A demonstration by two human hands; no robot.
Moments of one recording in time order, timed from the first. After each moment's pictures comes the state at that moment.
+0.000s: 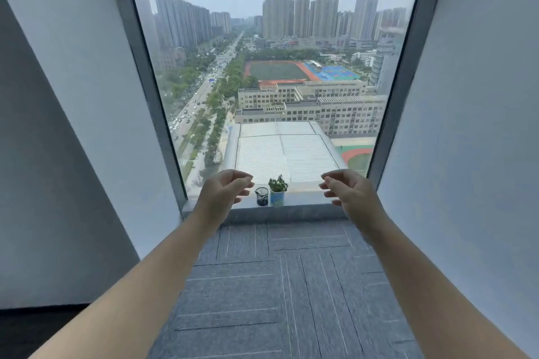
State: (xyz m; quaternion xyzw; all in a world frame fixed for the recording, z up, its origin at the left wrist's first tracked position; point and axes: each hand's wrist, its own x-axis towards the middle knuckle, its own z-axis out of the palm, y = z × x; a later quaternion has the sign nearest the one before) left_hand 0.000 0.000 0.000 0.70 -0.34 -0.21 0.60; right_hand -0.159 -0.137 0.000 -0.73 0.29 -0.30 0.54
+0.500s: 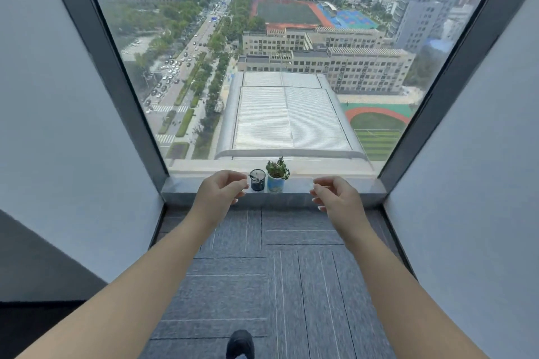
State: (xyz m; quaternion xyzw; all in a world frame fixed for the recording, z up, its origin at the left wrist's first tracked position) left_hand 0.190 -0.217 -0.101 0.73 -0.24 -0.25 0.59; right_hand 0.049 -0.349 -0.105 -0.69 0.37 -0.23 0.57
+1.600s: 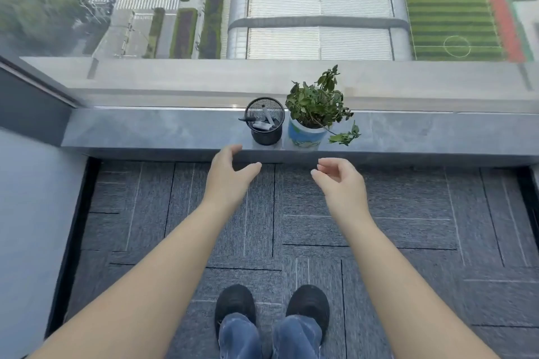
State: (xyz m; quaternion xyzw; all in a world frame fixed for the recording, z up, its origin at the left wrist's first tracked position) left_hand 0.523 -0.557 -0.618 0.84 -0.08 -0.33 0.43; right_hand 0.400 -0.667 -0.607 -0.63 0.50 -0.06 0.59
